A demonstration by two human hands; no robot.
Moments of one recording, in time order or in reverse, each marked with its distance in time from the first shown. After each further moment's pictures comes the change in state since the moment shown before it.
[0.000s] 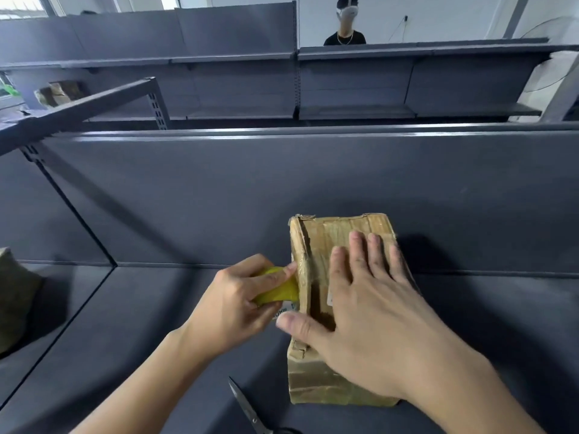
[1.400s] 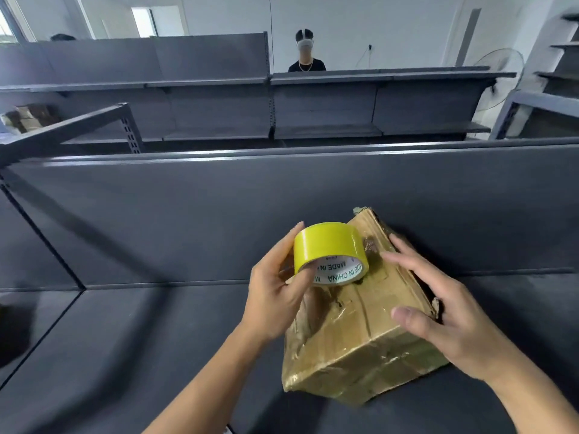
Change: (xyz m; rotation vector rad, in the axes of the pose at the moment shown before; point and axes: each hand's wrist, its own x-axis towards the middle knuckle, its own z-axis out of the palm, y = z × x) left_hand 0.063 0.067 0.074 -0.602 0.322 -0.268; right_hand -0.041 0.146 0.041 0.919 0.452 -0.213
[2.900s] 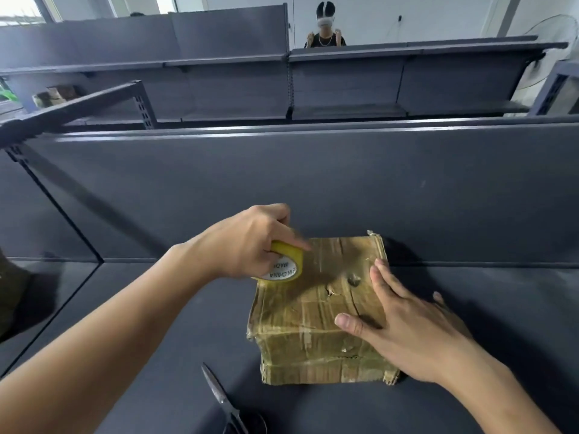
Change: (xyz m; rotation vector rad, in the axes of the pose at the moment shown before) left_hand 0.059 0.035 -0.062 0.853 -0.733 0.205; right_hand 0.012 0.001 0.037 -0.699 -0.488 0.519
